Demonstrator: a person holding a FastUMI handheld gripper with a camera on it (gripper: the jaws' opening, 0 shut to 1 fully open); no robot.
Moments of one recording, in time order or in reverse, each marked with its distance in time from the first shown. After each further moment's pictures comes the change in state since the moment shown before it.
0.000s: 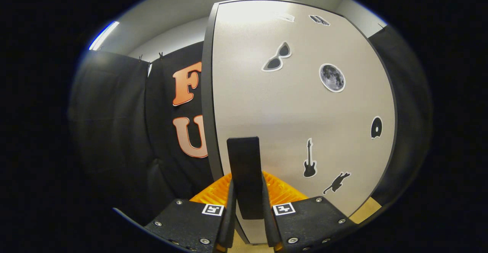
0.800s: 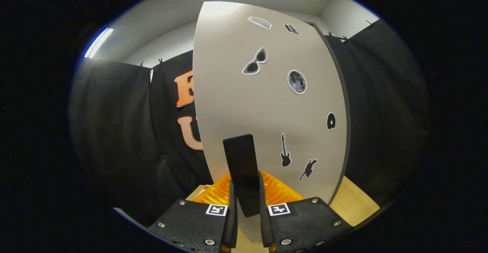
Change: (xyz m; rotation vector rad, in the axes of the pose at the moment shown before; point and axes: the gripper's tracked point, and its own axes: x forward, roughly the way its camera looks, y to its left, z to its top) arm -0.143 -0.060 0.005 0.041 0.028 -0.013
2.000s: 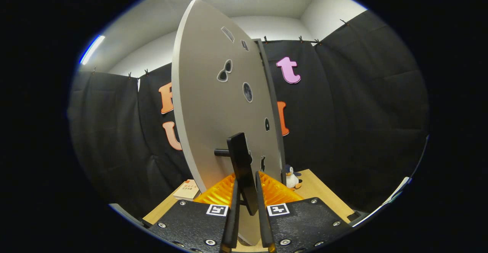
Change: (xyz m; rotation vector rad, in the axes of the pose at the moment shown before) arm -0.123 -0.159 0.012 0.038 -0.016 -0.093
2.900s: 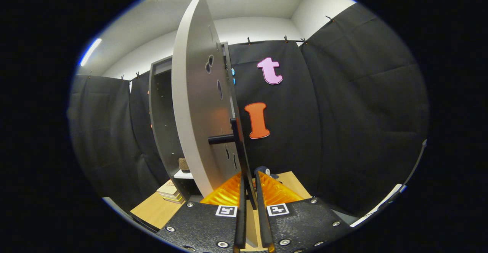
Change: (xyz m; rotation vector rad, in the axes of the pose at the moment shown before) arm -0.034 -0.122 0.002 0.002 0.002 -0.031
